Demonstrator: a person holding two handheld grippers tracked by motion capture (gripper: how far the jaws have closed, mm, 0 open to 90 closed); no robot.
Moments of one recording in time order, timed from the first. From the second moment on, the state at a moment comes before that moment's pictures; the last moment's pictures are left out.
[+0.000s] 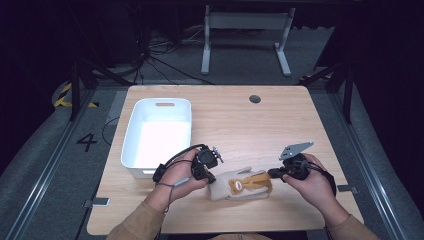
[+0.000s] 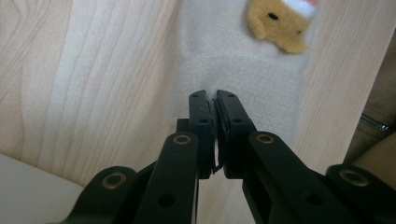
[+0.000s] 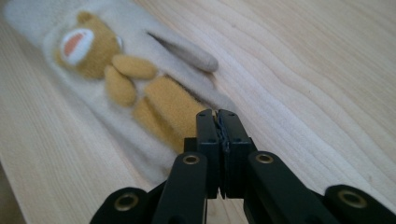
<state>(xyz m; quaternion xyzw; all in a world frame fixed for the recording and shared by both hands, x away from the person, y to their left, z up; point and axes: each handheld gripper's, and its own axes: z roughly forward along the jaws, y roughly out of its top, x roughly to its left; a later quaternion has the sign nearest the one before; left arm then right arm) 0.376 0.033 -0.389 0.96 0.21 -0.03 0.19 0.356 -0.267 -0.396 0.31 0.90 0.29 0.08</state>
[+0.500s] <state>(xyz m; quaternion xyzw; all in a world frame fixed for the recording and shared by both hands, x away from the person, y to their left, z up) 0.379 0.034 -0.390 0.96 0.21 -0.02 0.20 0.338 -0.263 -0.378 0.31 0.90 0.29 0.09</state>
